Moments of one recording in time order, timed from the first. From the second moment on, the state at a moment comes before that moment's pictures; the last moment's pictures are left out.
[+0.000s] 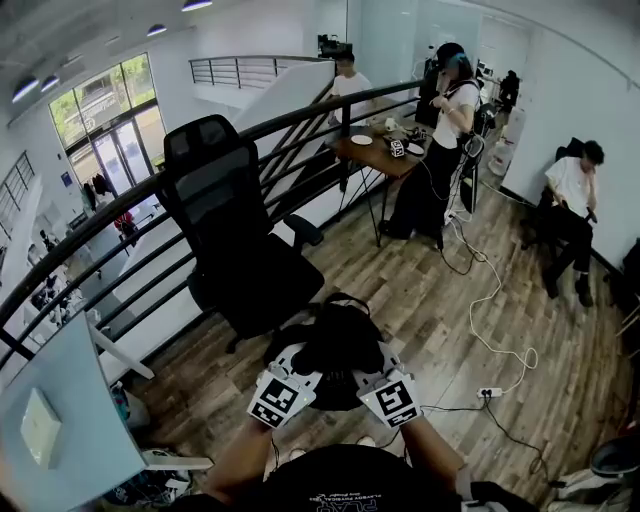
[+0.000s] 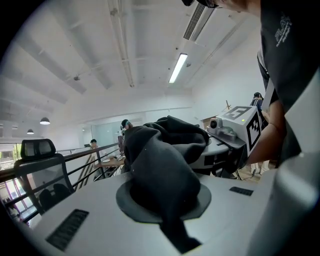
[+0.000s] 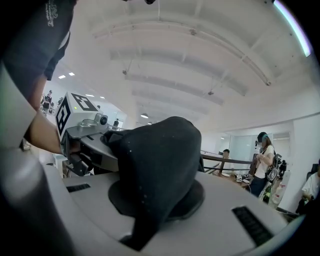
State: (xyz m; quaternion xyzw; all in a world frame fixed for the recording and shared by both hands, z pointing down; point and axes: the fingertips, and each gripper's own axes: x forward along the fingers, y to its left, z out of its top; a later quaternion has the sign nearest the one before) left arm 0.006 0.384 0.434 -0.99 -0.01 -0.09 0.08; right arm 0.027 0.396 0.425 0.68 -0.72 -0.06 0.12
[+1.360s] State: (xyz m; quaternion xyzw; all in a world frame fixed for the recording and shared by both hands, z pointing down) left arm -0.043 0.249 0.434 -0.99 0.04 -0.08 0.06; right arm -0.019 0.259 0.428 0.64 -0.76 -0.06 0.11
